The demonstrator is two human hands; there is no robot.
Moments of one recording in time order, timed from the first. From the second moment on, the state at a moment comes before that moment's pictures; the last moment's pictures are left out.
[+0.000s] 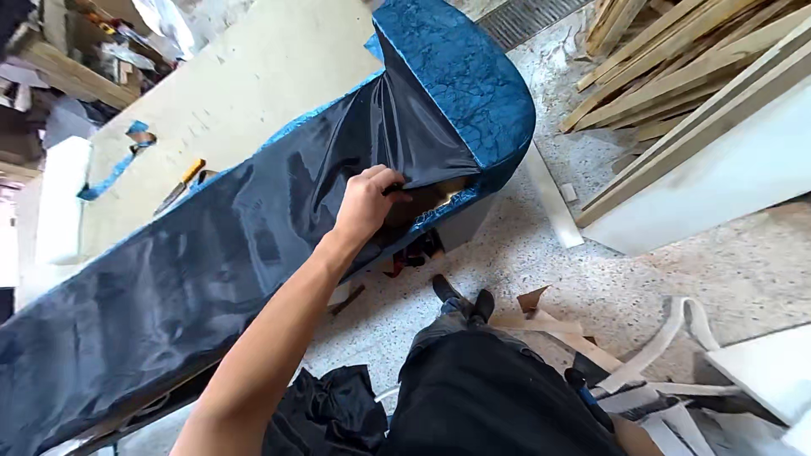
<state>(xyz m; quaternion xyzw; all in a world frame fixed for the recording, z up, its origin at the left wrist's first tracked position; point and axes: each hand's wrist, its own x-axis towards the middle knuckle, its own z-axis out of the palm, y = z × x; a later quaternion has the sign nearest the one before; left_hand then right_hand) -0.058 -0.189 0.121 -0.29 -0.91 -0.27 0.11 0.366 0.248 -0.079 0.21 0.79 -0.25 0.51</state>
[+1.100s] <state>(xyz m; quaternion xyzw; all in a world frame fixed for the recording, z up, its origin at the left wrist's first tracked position) -0.103 -0.160 0.069 -0.58 -0.77 -0.25 -0.08 0.199 0.051 0.128 0.40 0.81 -0.42 0.08</state>
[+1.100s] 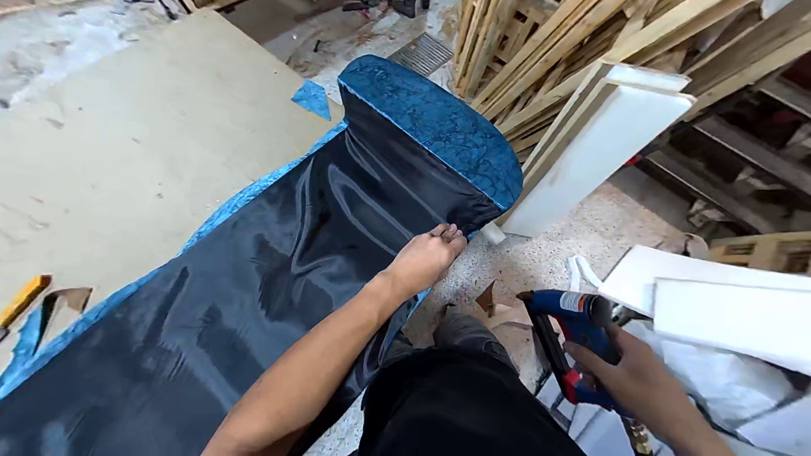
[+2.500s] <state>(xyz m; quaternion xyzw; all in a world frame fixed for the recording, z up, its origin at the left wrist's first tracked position) -0.063 -0.107 0.065 -0.32 -0.89 -0.32 0.03 0.190 0.056 0.111 0.30 0.91 -0.29 0.07</state>
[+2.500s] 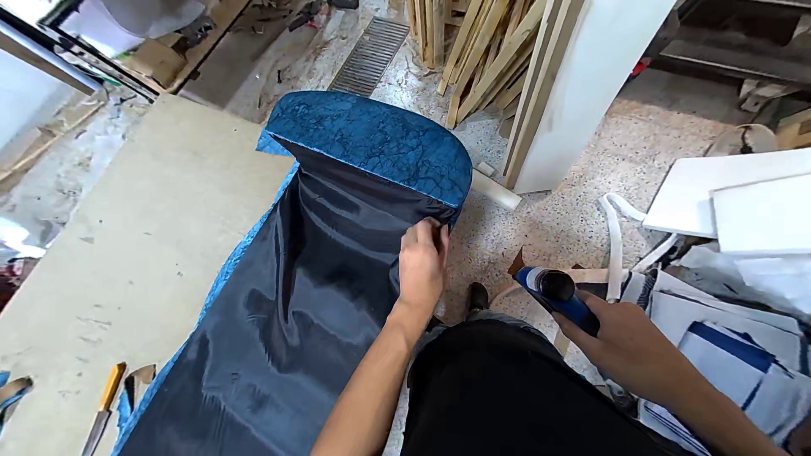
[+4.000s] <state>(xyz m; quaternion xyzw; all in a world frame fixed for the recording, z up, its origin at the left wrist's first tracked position) -0.020 -0.146 0.049 -0.41 -0.87 -0.24 -0.13 0.084 -0.037 0.107 0.11 0.99 -0.05 -0.11</state>
